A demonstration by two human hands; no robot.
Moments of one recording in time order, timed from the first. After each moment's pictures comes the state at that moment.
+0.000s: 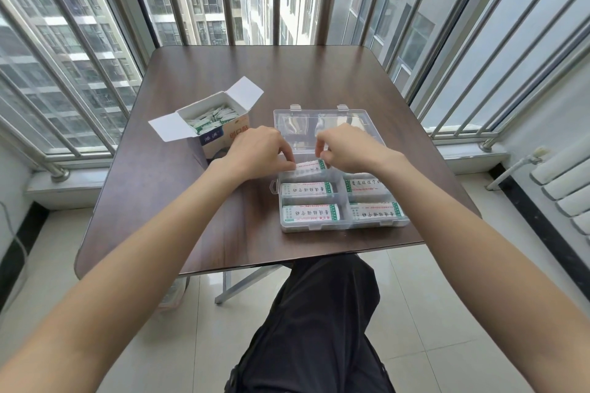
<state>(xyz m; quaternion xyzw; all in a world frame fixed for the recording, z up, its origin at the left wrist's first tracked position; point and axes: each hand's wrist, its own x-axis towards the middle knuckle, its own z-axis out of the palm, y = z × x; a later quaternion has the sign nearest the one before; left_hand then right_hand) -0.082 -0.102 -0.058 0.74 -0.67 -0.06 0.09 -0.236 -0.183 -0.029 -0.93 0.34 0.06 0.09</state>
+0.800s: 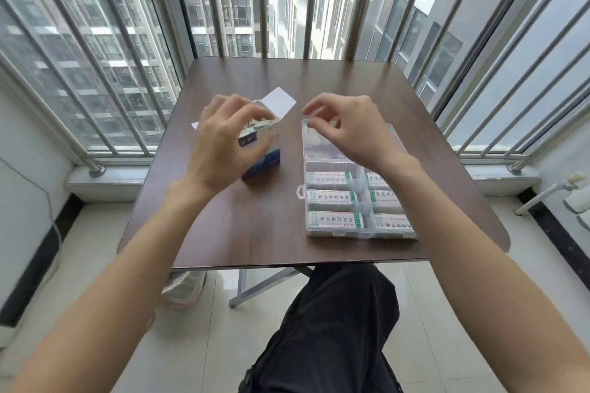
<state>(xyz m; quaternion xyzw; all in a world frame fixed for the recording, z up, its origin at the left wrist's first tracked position) -0.040 -0.025 -0.034 0.68 -0.60 0.17 0.39 -0.208 -0.153 0.007 -0.91 0.25 -0.26 0.20</state>
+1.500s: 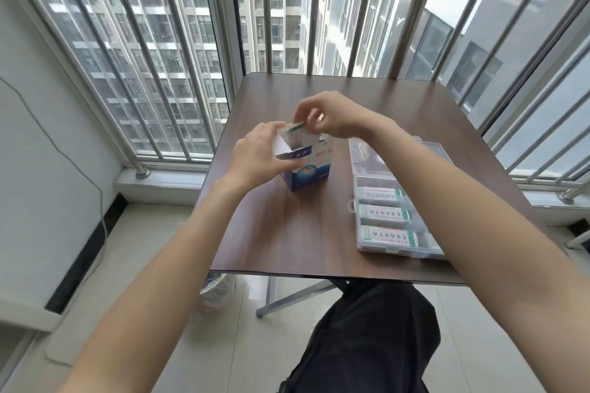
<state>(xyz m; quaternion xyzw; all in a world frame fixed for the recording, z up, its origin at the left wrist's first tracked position) 0.006 -0.018 -0.047 0.82 -0.48 -0.04 0.30 -0.091 -0.166 0.015 -0.96 0.14 -0.04 0.24</state>
